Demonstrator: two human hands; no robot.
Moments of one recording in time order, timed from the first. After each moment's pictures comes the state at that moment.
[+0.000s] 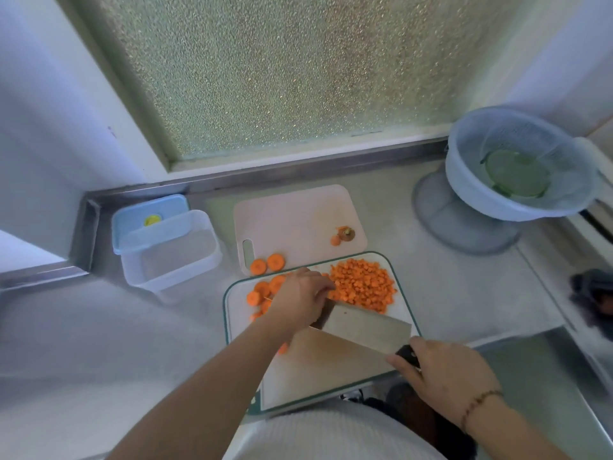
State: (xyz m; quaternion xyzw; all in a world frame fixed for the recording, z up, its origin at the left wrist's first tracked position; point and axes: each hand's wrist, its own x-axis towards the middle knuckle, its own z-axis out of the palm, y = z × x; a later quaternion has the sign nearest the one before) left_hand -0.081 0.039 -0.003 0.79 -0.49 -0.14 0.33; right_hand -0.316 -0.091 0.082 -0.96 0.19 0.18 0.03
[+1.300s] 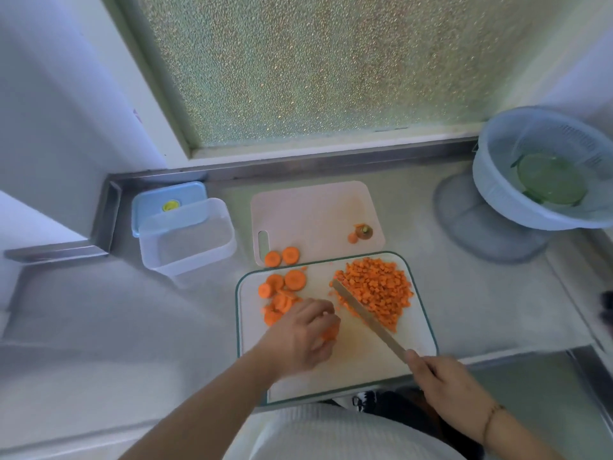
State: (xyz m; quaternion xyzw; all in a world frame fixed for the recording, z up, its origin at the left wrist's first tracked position) left_hand -0.116 0.101 -0.026 0.74 -0.59 -0.03 0.33; right_hand -0.316 -0.085 0.061 -0.85 0.32 0.14 0.38
